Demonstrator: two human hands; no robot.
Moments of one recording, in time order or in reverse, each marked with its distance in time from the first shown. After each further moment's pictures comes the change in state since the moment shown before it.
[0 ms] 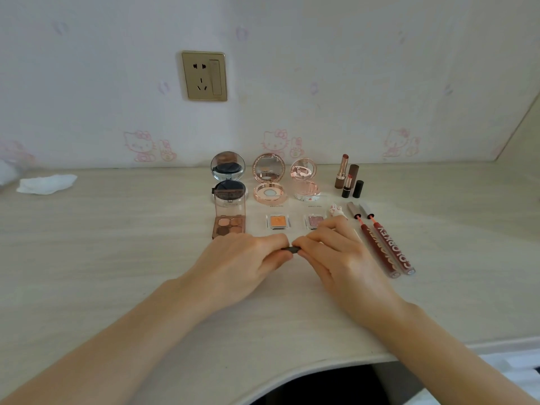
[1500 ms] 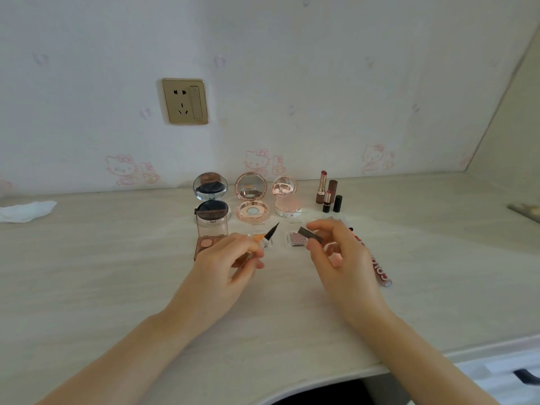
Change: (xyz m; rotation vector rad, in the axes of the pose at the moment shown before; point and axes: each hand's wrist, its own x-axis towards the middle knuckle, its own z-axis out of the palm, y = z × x) left_hand 0.004 -0.002 0.017 -0.454 0.448 0.099; right_hand 0.009 -0.003 -0.019 0.496 0.150 0.739
